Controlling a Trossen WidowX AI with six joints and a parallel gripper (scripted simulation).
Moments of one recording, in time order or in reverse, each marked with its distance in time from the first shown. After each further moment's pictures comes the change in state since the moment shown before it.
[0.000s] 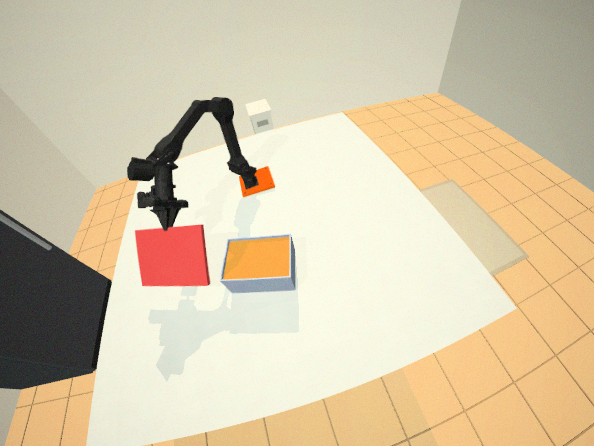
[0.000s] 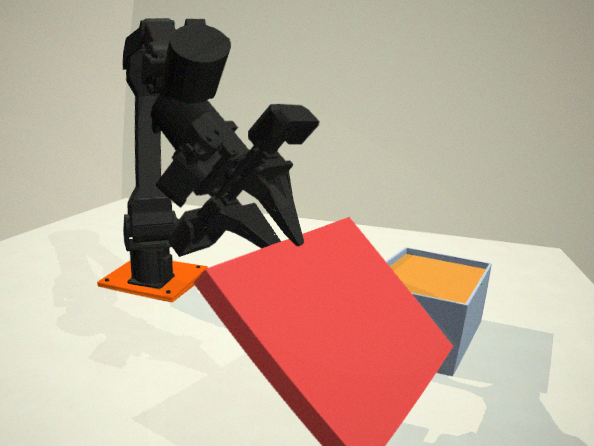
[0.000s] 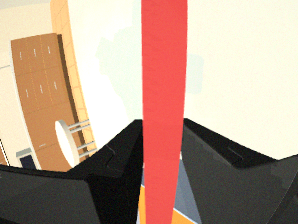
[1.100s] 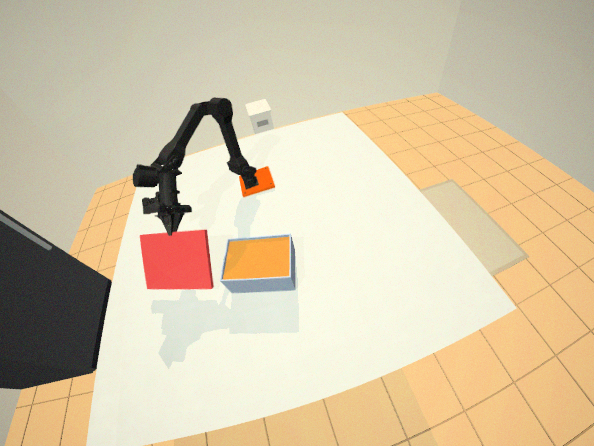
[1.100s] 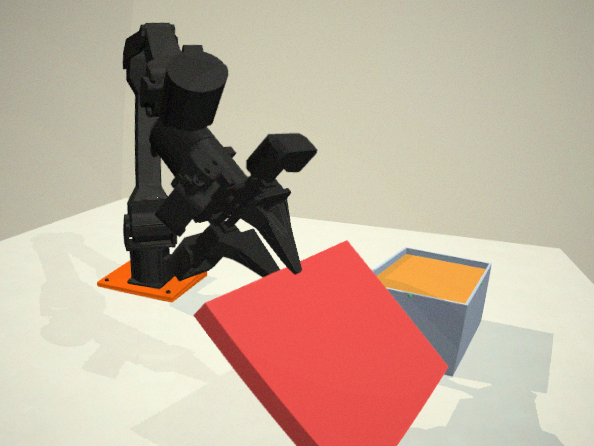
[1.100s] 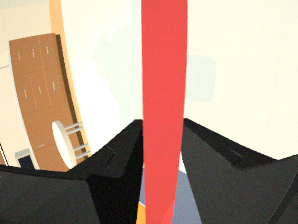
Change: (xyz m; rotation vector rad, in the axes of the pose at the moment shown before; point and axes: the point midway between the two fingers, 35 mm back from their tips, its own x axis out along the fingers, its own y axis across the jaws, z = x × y) arm 0.017 -0.020 0.000 0.000 0.000 0.000
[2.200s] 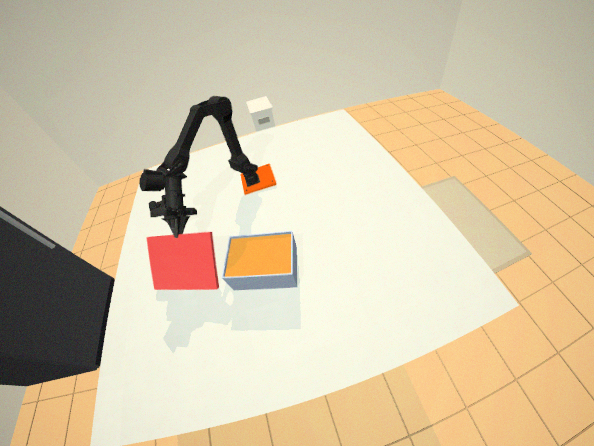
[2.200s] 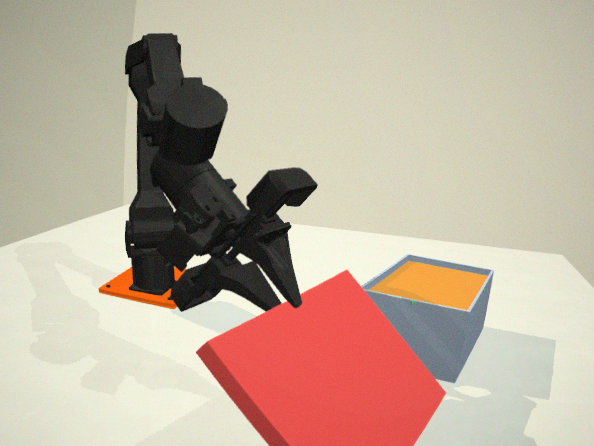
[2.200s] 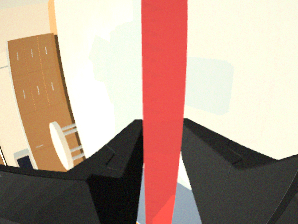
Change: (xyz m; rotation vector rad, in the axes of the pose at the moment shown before) arm 0.017 -0.020 0.000 0.000 0.000 0.001
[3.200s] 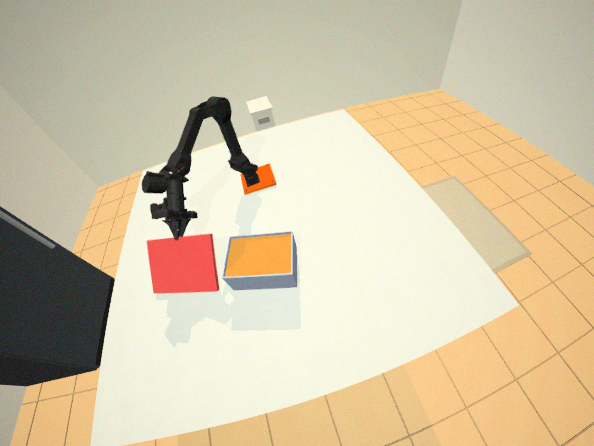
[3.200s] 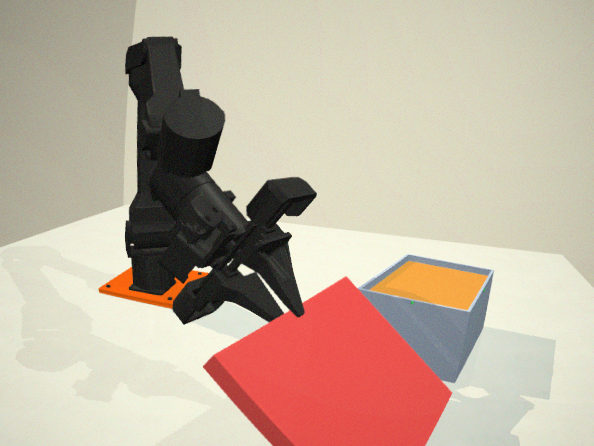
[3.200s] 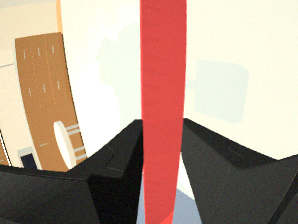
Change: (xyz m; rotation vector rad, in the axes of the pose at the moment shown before) arm 0.011 -0.007 0.002 -0.013 -0.005 0.034
